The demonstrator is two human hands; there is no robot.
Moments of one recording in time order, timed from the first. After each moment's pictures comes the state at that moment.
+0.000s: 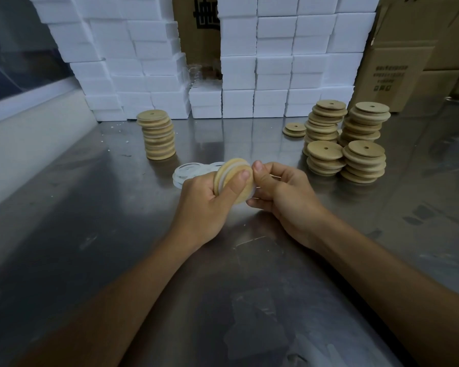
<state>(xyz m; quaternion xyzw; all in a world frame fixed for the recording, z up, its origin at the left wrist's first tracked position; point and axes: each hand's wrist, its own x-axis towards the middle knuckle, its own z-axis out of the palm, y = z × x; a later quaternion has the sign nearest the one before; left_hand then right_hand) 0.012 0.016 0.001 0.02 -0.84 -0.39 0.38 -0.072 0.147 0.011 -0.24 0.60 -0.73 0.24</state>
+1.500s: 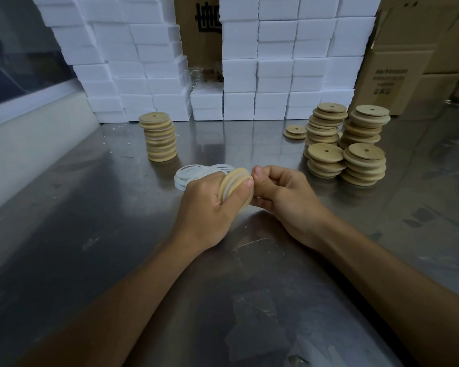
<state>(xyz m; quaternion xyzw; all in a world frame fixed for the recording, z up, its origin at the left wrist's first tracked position) 0.012 0.016 0.000 0.00 -0.85 -0.33 0.41 -0.070 0.148 0.013 -0.30 0.56 -0.73 0.25</state>
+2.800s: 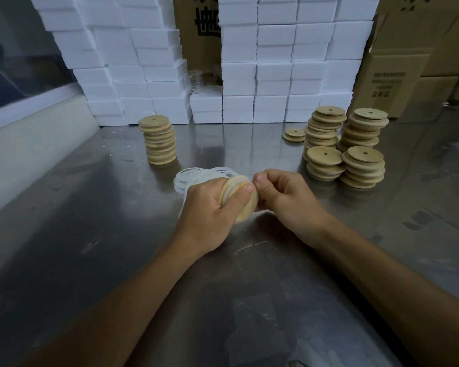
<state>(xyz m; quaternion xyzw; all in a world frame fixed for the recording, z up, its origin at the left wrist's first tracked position) 0.014 0.018 0.000 0.01 -0.85 -0.37 0.38 -0.075 0.150 0.011 -0.36 0.65 -0.65 0.16</state>
